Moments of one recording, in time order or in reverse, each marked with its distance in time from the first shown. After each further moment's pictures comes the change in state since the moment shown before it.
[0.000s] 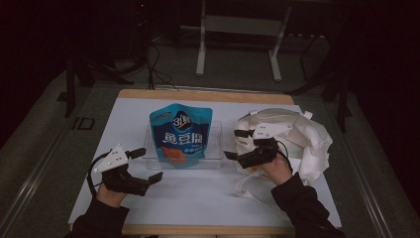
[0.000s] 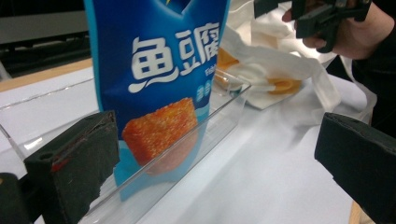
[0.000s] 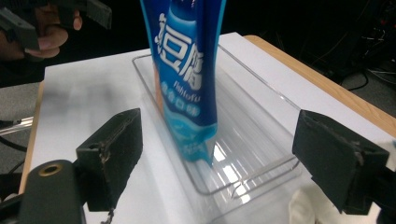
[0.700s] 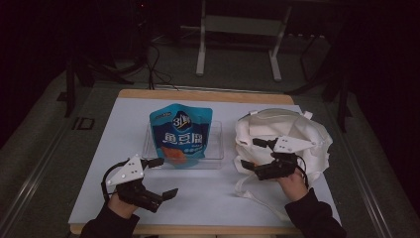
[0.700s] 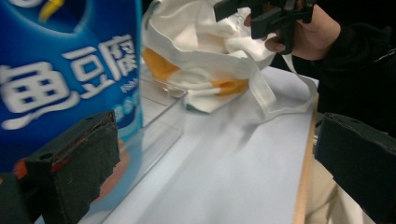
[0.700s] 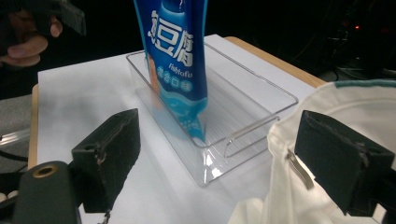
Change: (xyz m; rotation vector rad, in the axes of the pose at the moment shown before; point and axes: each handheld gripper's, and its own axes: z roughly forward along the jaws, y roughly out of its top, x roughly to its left) left arm -0.042 0.006 0.017 0.005 -0.153 0.091; right arm 0.015 -0.029 -0.047 -0.054 -0.092 0.047
